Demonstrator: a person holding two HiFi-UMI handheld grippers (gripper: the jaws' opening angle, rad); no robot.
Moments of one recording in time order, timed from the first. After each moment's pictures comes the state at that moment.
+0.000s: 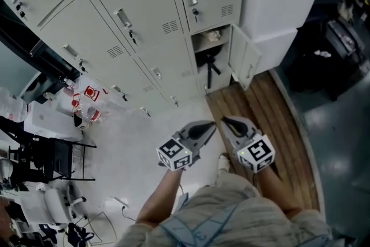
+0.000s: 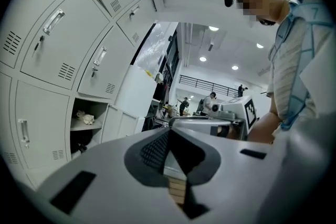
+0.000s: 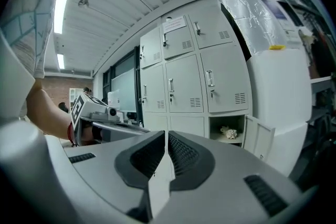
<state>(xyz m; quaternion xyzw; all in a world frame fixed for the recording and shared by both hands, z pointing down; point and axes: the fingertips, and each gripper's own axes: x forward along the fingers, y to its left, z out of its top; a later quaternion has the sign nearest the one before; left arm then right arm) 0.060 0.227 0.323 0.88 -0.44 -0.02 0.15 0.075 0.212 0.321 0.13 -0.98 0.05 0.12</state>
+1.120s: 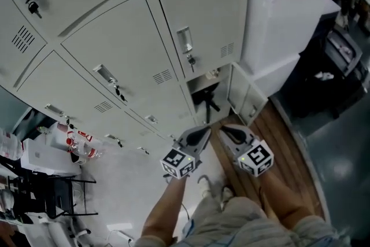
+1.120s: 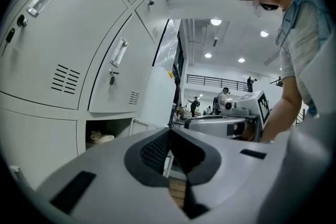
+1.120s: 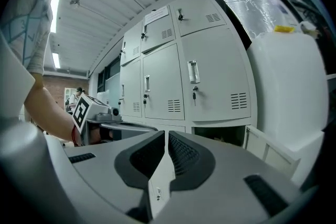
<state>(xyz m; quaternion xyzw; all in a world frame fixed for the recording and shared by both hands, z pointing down) -0.048 0.029 0.344 0.86 -0.50 0.00 0.10 -0.011 0.027 0.338 0.13 -0.98 0.04 0.10</state>
